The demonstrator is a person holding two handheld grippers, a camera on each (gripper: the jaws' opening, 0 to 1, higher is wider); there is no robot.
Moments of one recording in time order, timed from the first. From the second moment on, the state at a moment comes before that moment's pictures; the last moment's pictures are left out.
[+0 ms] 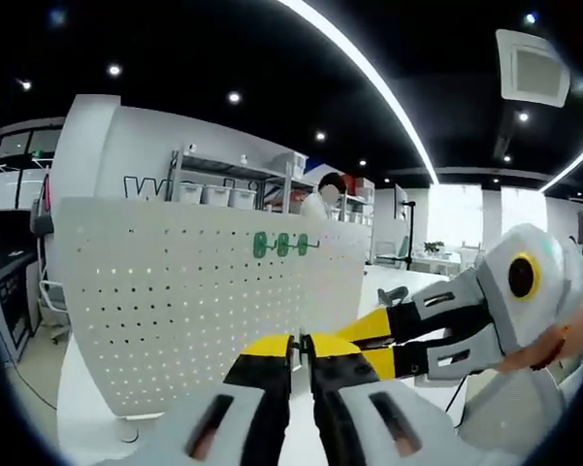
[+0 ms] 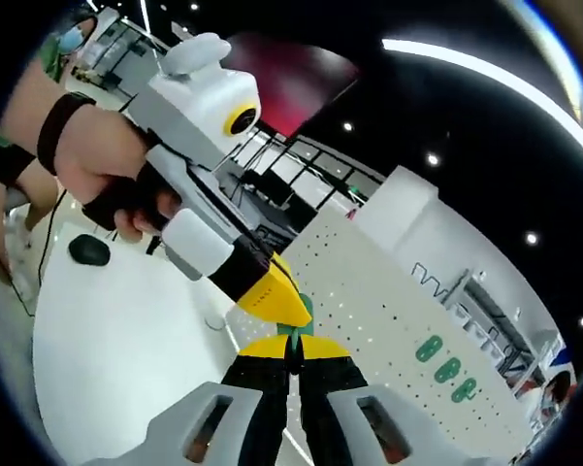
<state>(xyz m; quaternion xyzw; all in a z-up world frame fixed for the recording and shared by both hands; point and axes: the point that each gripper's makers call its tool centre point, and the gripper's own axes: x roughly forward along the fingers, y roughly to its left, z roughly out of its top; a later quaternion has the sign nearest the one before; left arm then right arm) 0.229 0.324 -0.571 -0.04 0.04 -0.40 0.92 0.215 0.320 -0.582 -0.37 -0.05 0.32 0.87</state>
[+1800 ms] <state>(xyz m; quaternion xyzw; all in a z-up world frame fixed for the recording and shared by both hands) 0.187 0.330 -0.507 0.03 -0.20 -0.42 0.89 0.189 0.307 -0.524 0.60 0.03 0.43 0.68</state>
